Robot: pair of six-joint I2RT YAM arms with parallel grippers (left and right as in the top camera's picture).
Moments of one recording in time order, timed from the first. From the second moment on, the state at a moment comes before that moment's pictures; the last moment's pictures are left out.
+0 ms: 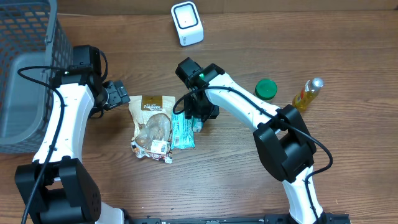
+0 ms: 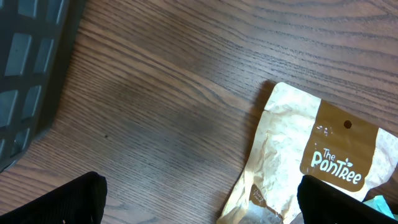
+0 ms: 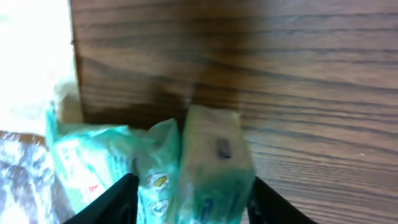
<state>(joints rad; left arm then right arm) 0.10 1.69 1.33 -0.98 -0.10 -0.36 0.67 2.21 1.77 -1.04 -0.10 0.63</state>
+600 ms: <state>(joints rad) 0.10 1.69 1.33 -0.98 -0.10 -0.36 0.64 2.21 1.78 -1.11 -0.03 0.66</state>
